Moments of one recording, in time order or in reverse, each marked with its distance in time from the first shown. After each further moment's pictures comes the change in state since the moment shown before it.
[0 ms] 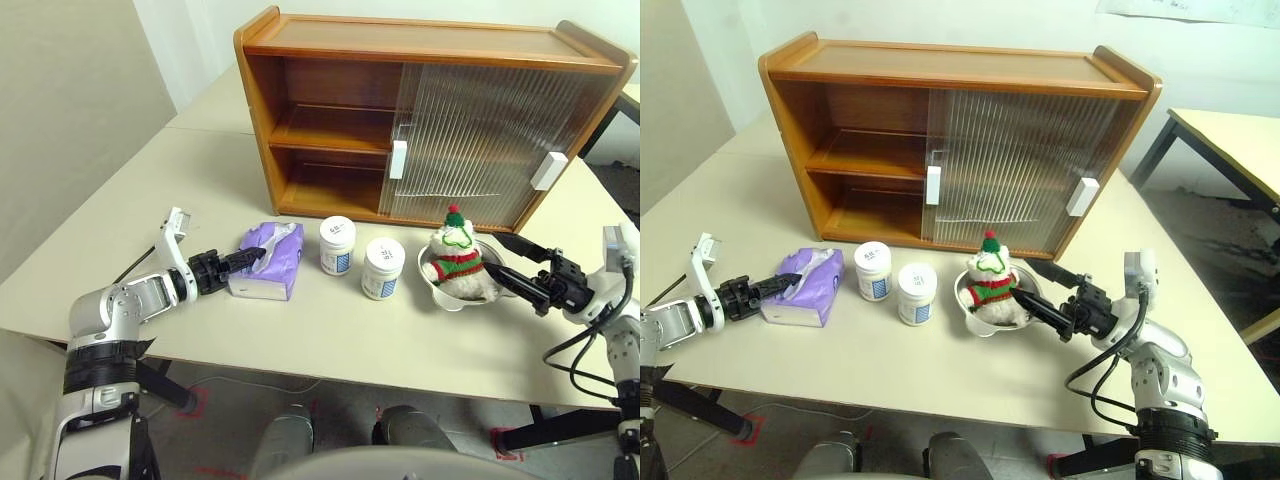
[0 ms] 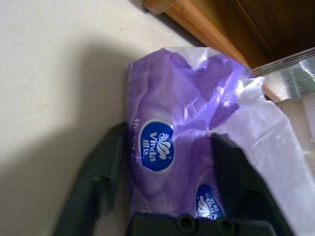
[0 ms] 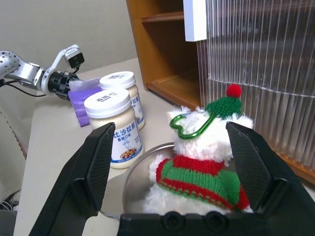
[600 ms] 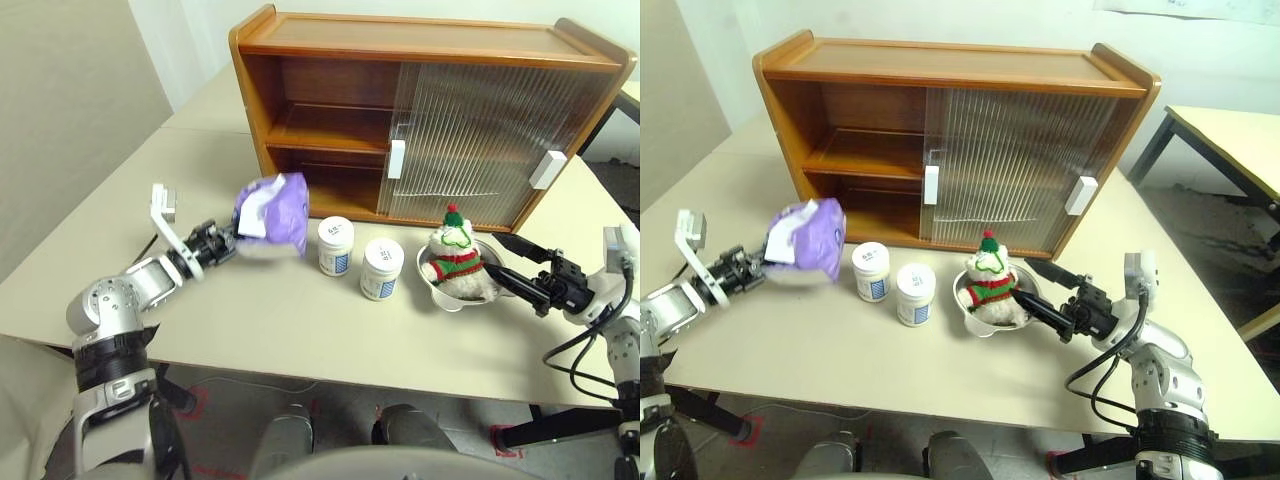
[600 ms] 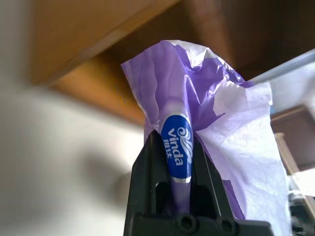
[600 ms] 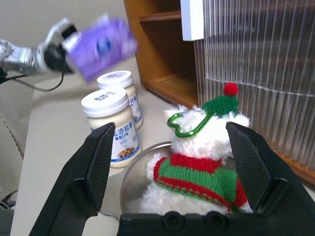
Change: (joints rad) left arm -0.113 -0.178 0.243 -0.189 -0.312 0.084 0.133; right arm -0.013 -0.001 0.000 -0.001 0.002 -0.005 0.015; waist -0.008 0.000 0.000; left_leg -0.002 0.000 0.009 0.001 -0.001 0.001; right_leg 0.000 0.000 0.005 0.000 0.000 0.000
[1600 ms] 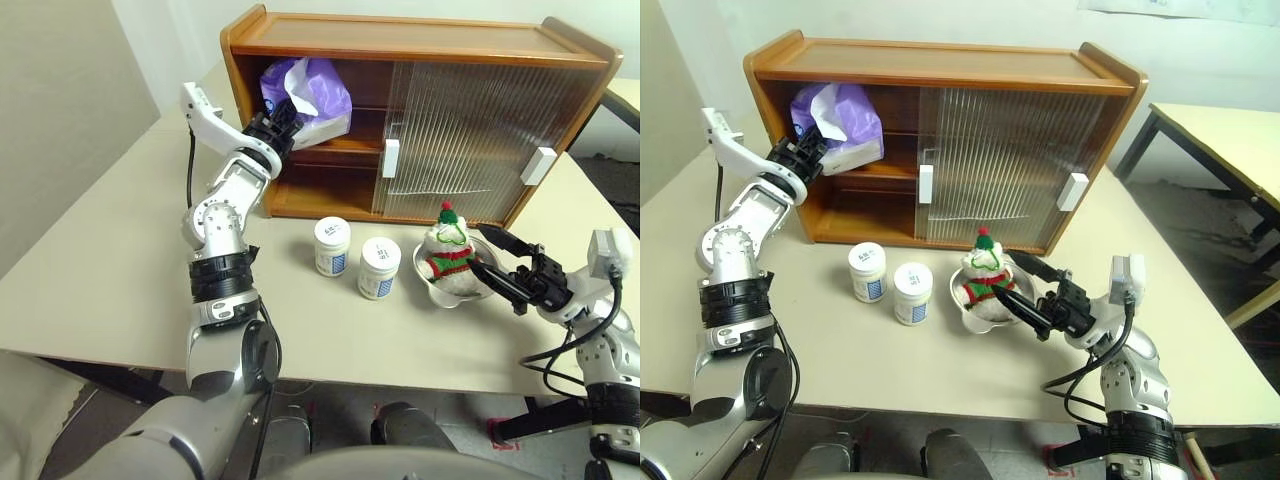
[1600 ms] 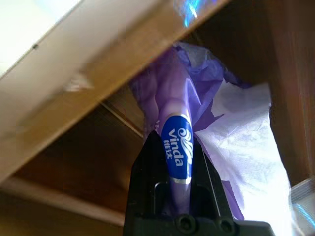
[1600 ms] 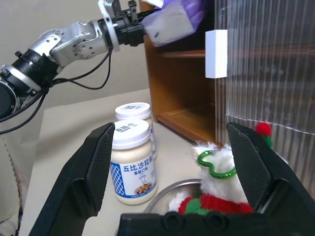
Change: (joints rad) left arm -0.421 -0.326 -0.154 0.144 0.223 -0.532 0.542; right arm 0.017 0.122 0.027 -0.081 0.054 -0.071 -0.026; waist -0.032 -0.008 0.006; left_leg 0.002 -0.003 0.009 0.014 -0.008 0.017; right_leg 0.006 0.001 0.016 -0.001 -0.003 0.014
